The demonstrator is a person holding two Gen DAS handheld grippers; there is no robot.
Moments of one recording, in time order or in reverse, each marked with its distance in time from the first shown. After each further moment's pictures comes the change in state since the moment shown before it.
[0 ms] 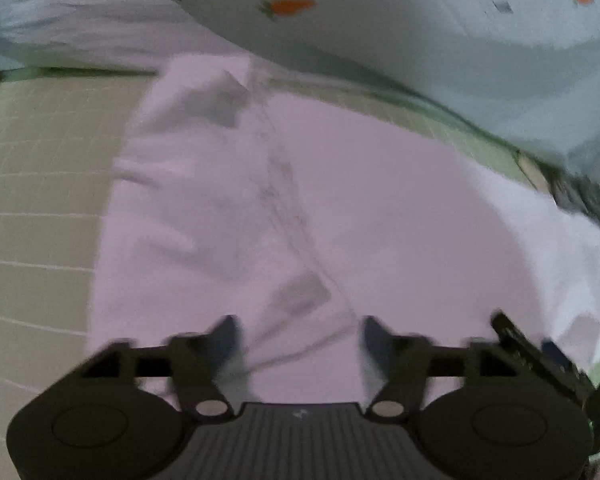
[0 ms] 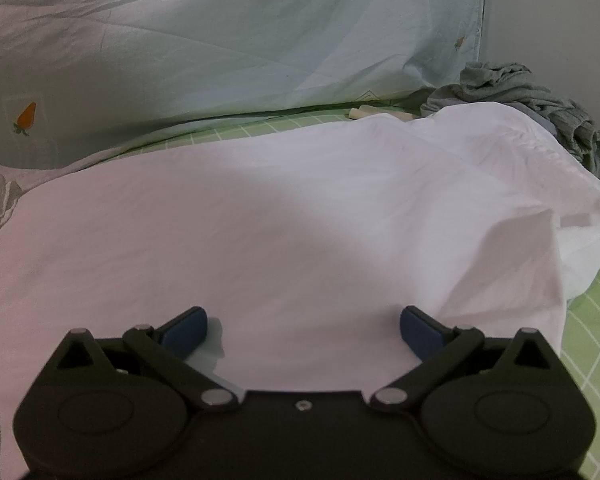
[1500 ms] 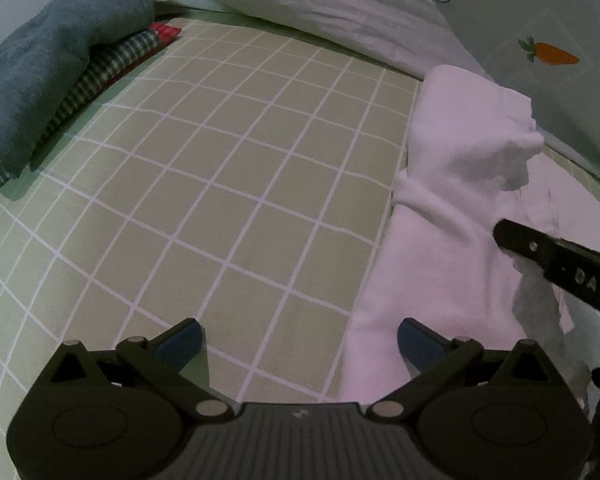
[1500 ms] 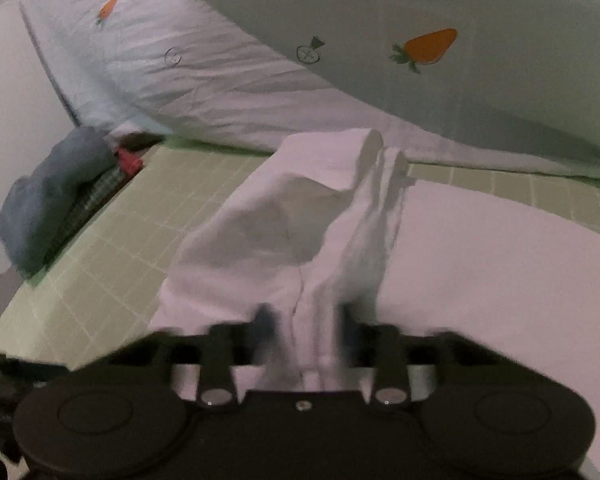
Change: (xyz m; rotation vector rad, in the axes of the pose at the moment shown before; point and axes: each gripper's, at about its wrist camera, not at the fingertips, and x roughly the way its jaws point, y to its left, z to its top) left arm 0.042 0.102 0.015 -0.299 0.049 0.331; right arm 0.046 0.240 0.086 -0.450 0.217 0.846
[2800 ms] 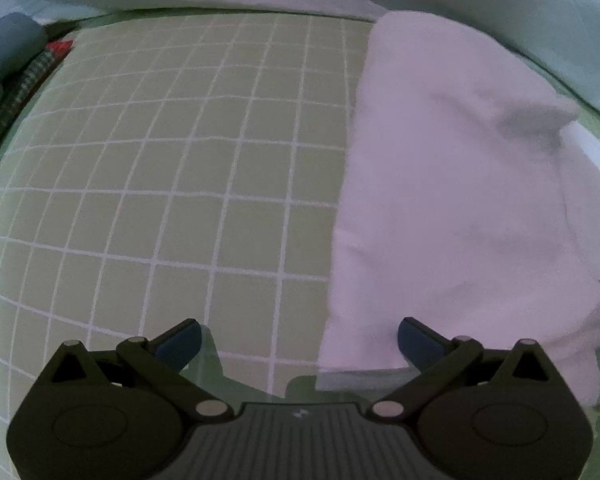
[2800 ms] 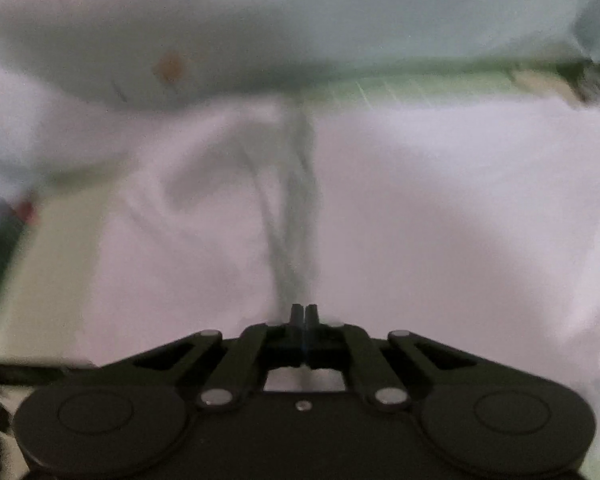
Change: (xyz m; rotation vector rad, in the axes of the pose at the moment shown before) left arm -0.027 -0.049 -0.055 0.324 0.113 -0.101; right arm -0.182 -0.062 -0.114 0.466 0.059 -0.383
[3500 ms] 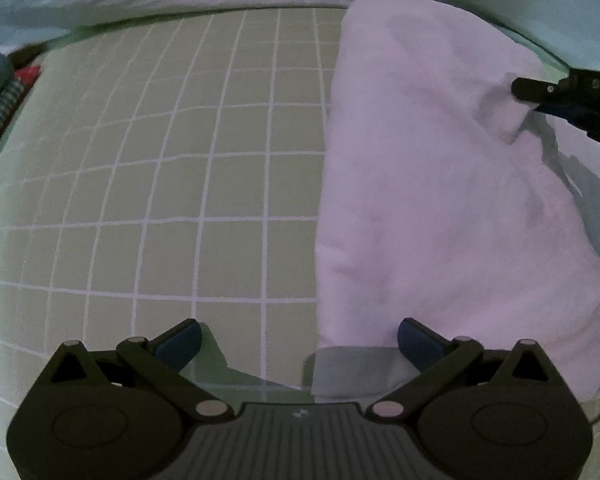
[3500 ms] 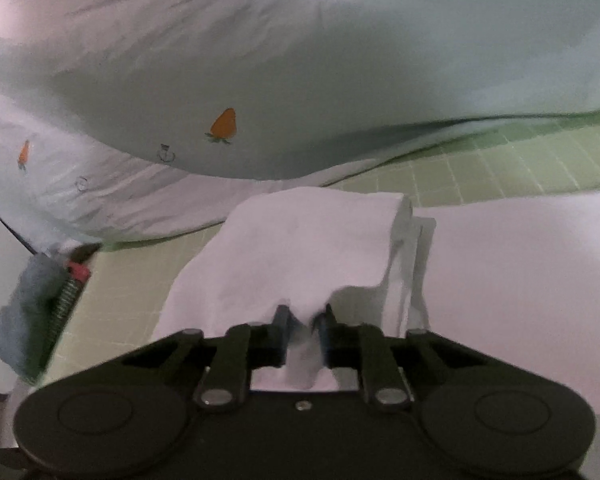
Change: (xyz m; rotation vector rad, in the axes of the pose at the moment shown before) left arm 0.016 -0.009 0.028 0.082 0.037 -0.005; right arm 0.089 0.029 0.104 -0.078 -0.175 0.271
